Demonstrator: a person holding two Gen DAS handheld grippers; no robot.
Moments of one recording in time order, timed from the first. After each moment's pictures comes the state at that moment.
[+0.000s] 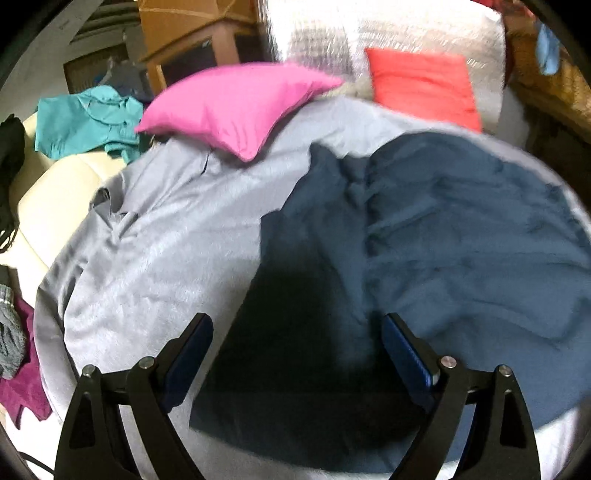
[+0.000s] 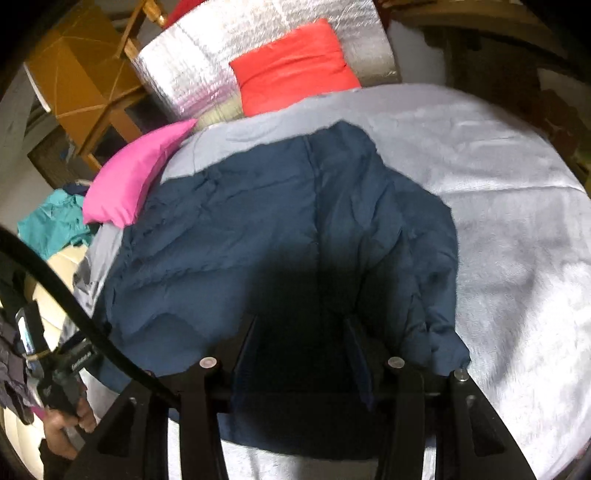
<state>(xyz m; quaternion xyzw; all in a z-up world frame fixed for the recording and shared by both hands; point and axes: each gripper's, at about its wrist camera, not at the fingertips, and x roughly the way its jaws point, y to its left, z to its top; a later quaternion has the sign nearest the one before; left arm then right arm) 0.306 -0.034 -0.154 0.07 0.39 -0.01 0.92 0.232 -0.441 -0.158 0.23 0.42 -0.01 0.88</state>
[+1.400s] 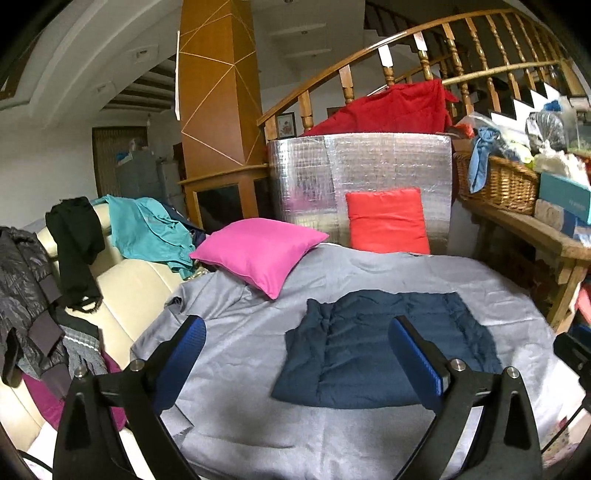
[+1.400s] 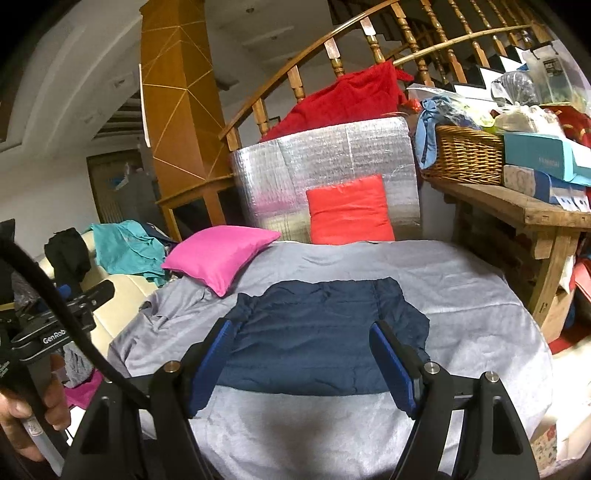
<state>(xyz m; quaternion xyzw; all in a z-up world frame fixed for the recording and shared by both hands) 0.062 -0.018 0.069 0.05 0.18 -0.03 0.98 0.002 -0.309 0.044 0.11 0.19 -0.01 0.97</state>
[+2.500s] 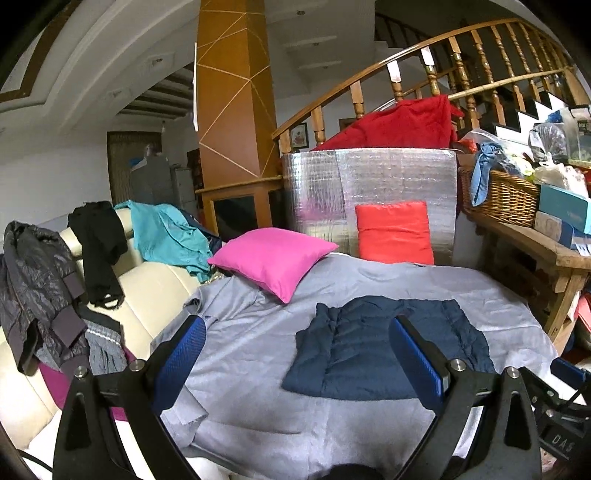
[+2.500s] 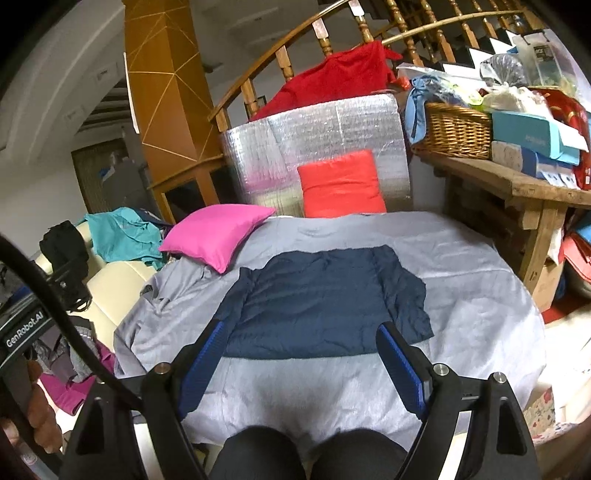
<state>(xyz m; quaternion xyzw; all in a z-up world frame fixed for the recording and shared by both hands) 0.008 -0.014 0.082 0.05 0.17 0.00 0.98 -0.025 -0.279 0.042 0.13 0.25 -0.03 0.96</state>
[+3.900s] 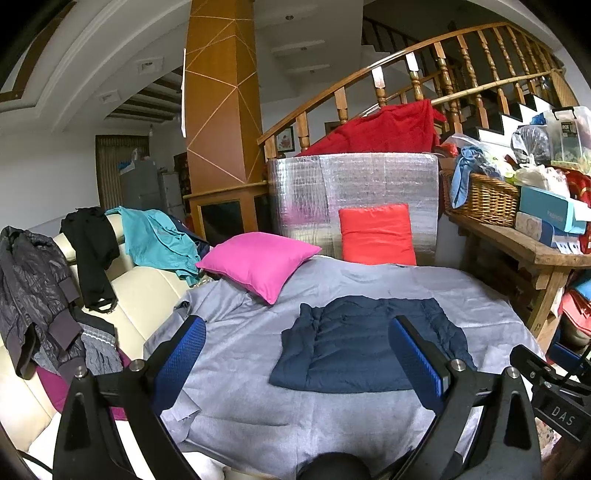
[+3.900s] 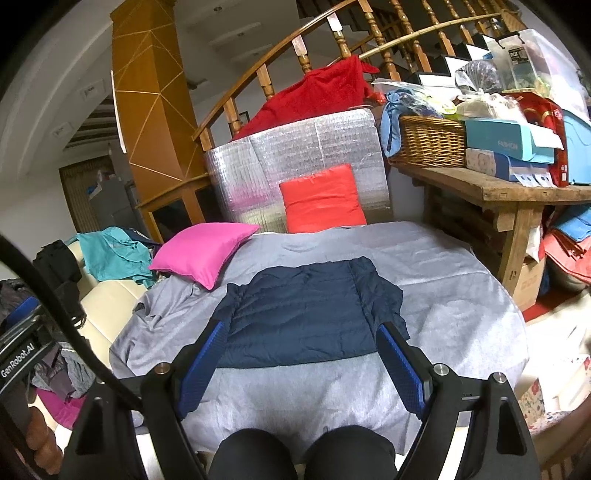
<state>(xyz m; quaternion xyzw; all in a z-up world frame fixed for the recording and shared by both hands) -0.026 -0.022 0.095 0.05 0.16 -0.03 0.99 -0.058 -0.297 0.062 0.15 0.22 -0.06 0.96</state>
